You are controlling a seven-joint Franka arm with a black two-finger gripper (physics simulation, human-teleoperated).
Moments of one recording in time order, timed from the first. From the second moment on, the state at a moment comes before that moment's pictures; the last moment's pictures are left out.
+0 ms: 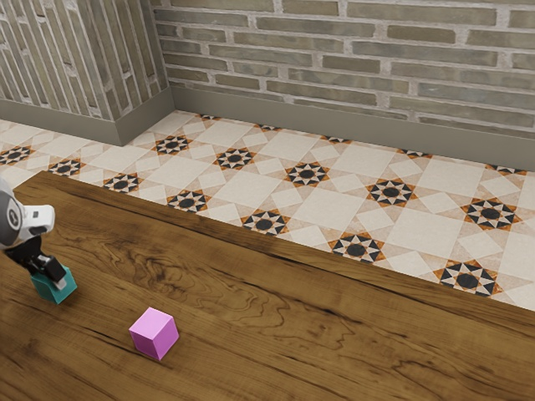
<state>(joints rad) 0.43 0.13 0.21 -2.40 -0.23 2.62 0.84</state>
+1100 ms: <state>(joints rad) 0.43 0.18 0.20 -2.38 -0.25 2.66 0.83</state>
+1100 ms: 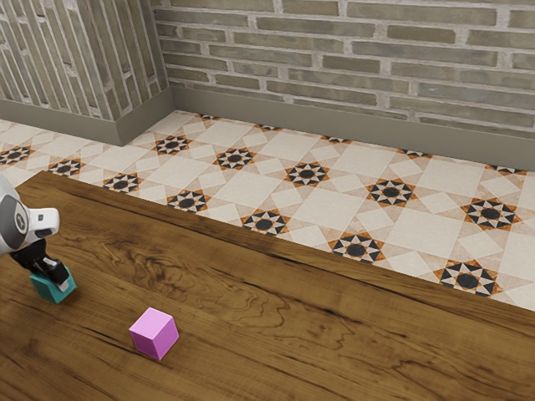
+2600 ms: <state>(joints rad) 0.10 -0.21 0.03 -2.59 -0.23 2.56 0.25</state>
